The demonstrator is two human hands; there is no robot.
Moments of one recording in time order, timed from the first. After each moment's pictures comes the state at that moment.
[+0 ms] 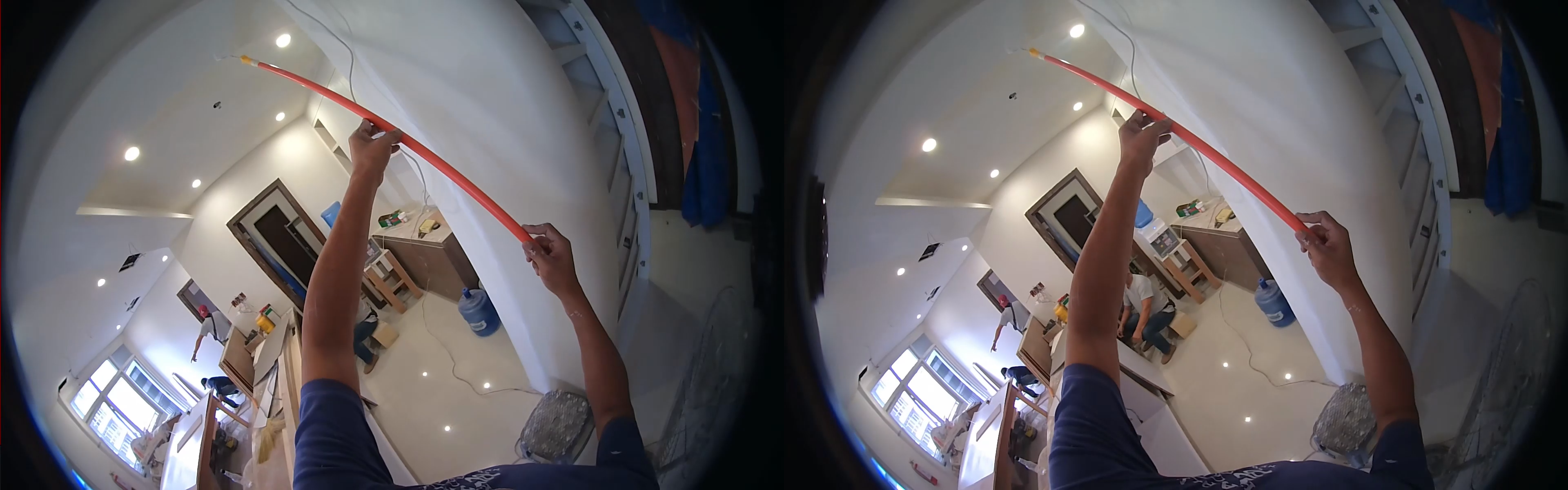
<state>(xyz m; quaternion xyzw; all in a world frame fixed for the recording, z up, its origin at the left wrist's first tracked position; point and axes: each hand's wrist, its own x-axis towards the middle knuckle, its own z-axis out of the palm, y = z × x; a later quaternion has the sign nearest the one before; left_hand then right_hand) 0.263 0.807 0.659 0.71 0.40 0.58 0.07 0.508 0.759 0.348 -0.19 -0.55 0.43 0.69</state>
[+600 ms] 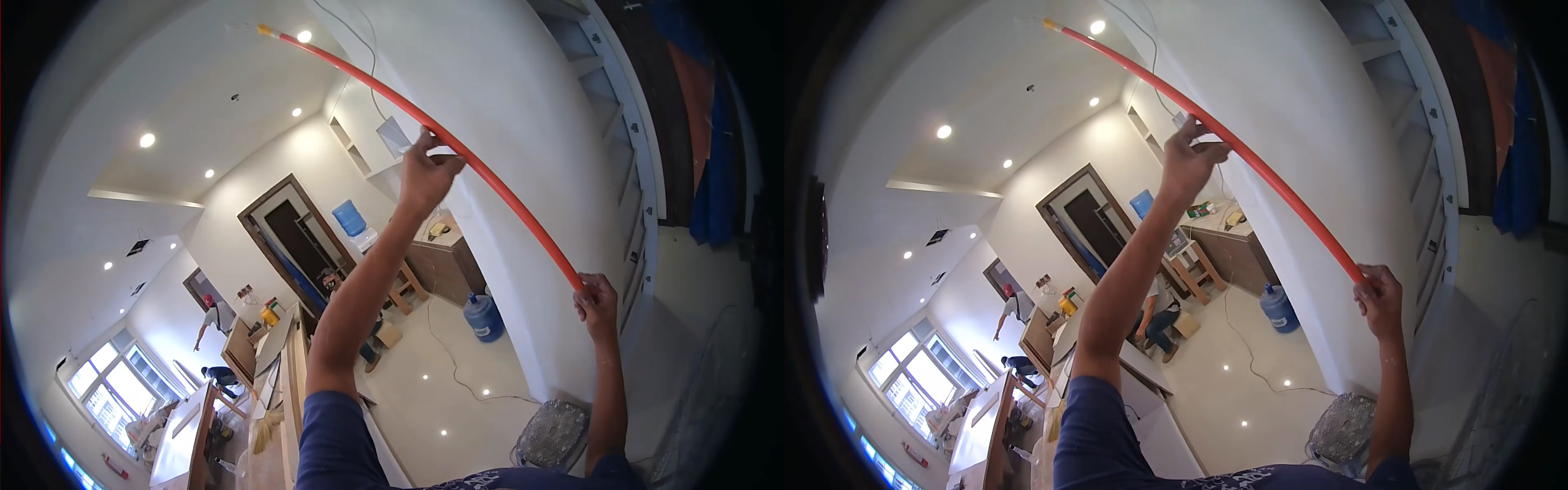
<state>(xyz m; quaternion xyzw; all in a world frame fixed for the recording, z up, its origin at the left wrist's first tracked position) 0.329 0.736 0.604 0.78 0.33 0.52 0.07 0.568 0.724 0.259 -0.16 -0.51 0.43 0.73</state>
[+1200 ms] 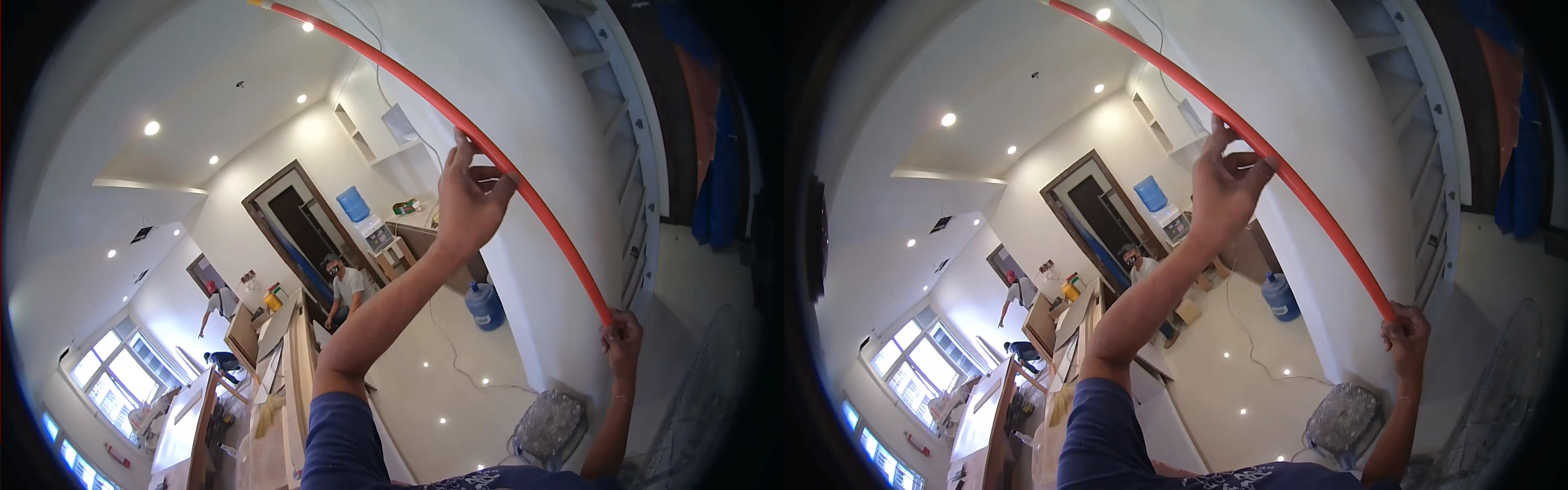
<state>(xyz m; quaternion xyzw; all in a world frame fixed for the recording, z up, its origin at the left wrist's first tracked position) 0.395 0.656 0.555 0.78 0.30 0.55 0.08 0.620 0.647 0.212 -0.18 -0.50 0.41 0.74</state>
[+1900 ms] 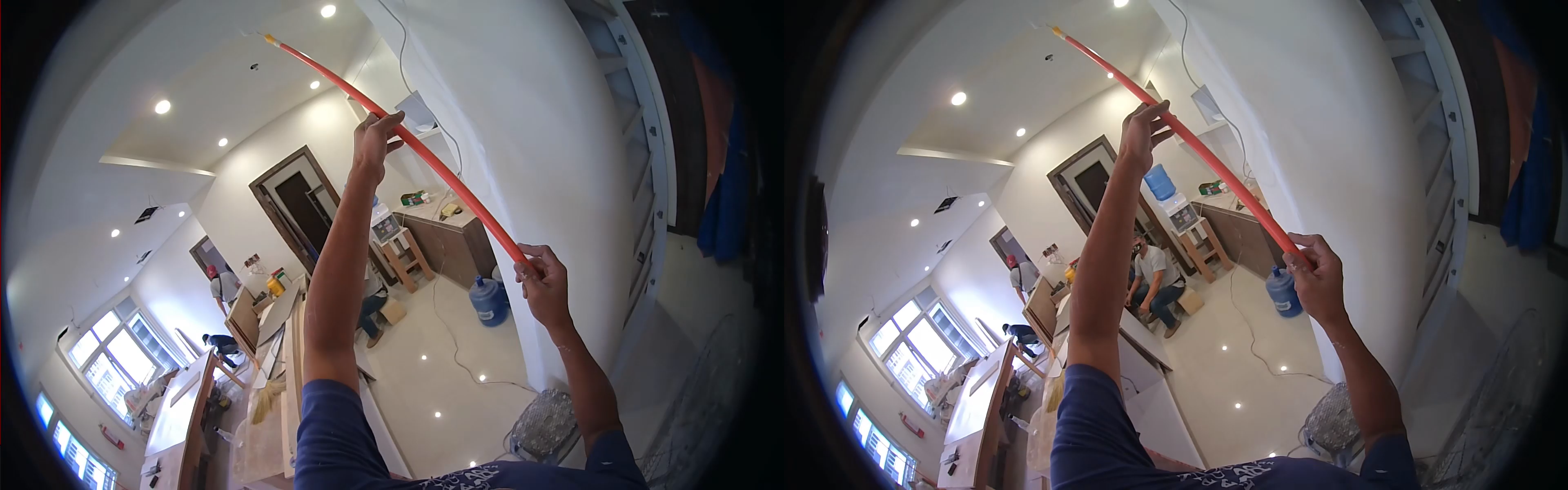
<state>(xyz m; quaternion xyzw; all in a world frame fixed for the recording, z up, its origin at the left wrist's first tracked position) 0.221 0.705 0.674 0.65 0.44 0.60 0.12 0.456 0.663 0.367 -0.17 -0.56 0.45 0.68</state>
